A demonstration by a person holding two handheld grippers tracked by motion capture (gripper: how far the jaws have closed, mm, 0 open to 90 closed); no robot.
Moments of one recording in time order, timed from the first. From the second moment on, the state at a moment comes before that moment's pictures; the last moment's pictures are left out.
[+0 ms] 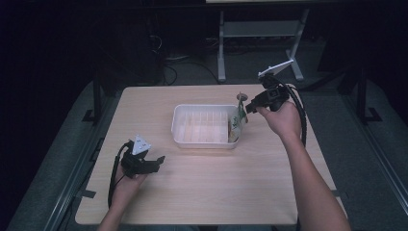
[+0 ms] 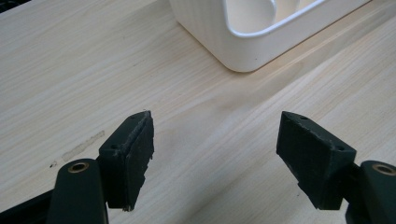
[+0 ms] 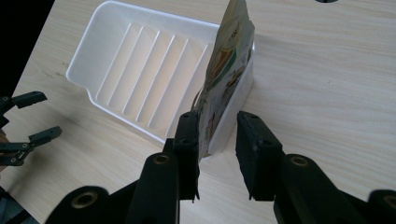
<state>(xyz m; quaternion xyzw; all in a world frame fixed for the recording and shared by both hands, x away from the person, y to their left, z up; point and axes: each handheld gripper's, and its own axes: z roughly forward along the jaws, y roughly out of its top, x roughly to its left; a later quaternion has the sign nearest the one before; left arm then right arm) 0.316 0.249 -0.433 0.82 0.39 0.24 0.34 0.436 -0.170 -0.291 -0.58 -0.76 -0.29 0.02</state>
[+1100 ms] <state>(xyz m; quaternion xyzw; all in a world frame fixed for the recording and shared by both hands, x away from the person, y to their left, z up) 0.315 0.248 -0.433 0.83 0.39 0.24 0.33 0.413 -0.210 -0.316 -0.58 -0.75 -0.31 0.03</state>
